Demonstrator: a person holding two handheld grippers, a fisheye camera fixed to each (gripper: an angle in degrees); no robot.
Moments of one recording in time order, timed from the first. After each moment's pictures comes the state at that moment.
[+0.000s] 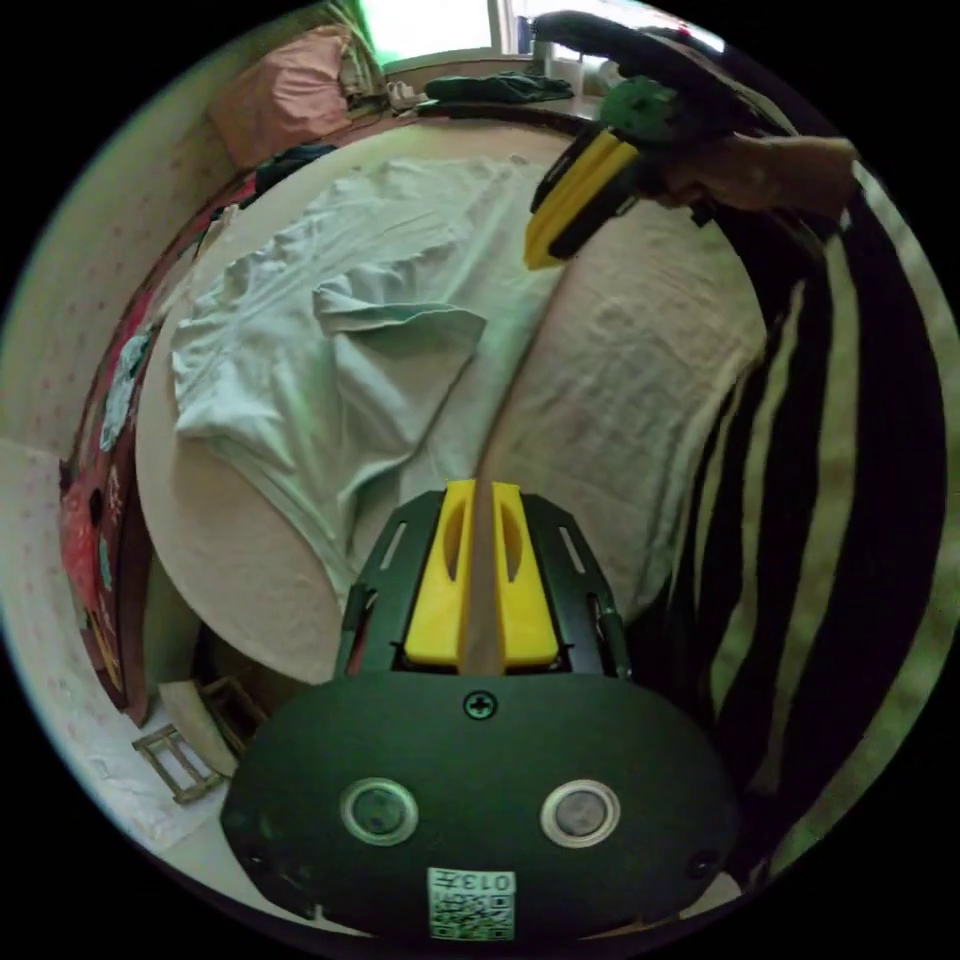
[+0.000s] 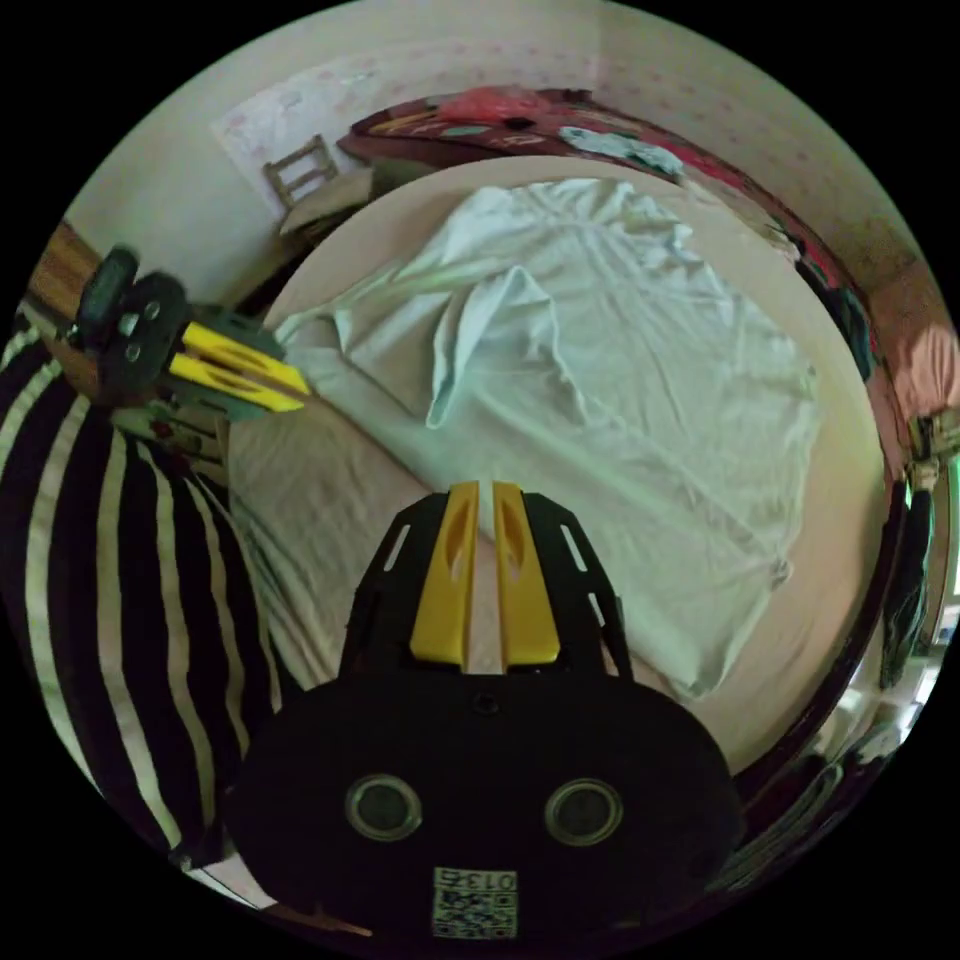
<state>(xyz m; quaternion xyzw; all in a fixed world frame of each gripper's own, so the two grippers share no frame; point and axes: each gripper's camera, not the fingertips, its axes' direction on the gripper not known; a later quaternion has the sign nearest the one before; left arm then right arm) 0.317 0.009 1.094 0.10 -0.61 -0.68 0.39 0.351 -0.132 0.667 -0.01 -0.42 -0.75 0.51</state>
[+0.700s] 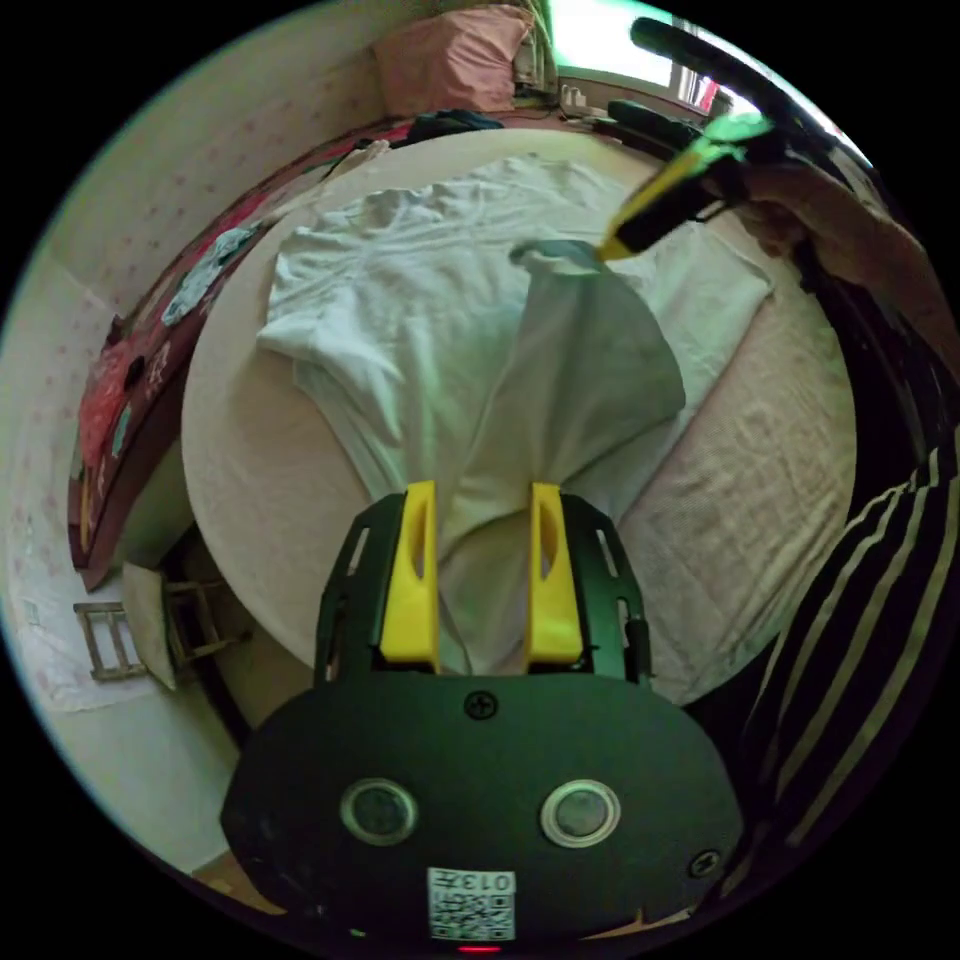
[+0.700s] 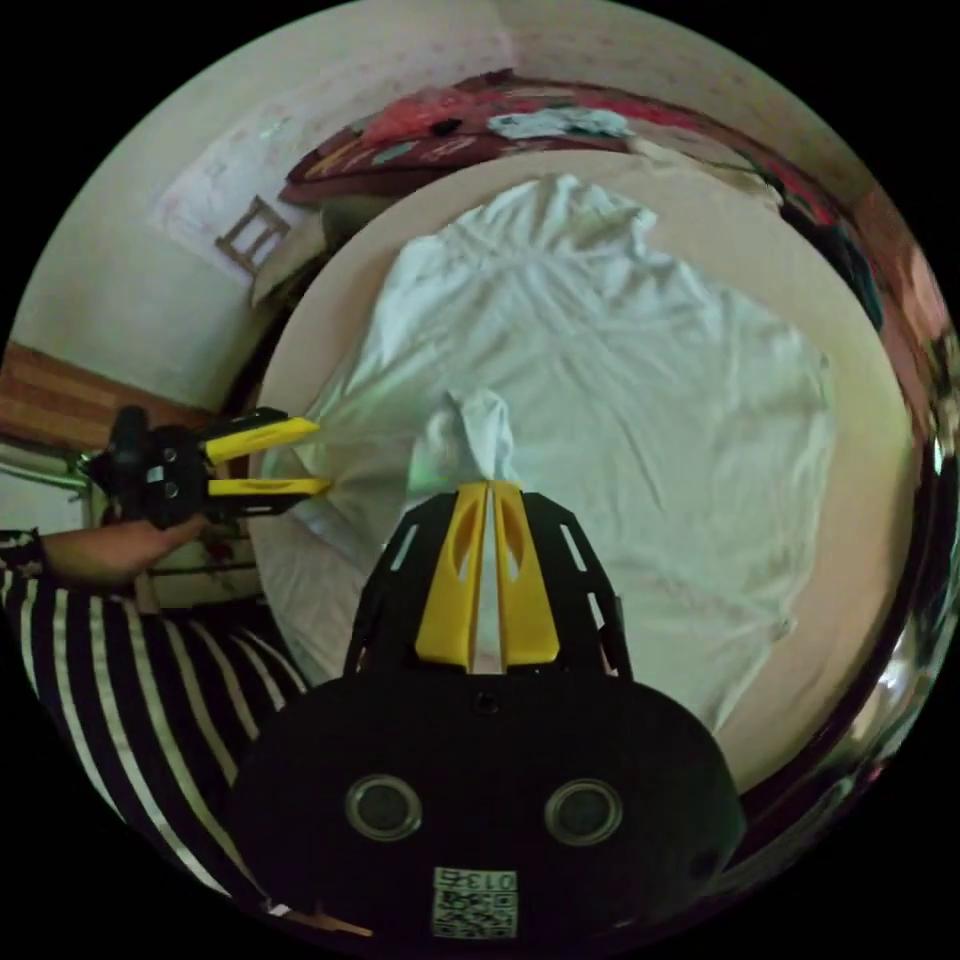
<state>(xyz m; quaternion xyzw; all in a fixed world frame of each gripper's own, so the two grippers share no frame) 0.339 0.070 1.077 0.19 -0.60 -0.74 0.24 0.268 -0.180 0.675 -0.11 -0.44 -0.70 0.55</state>
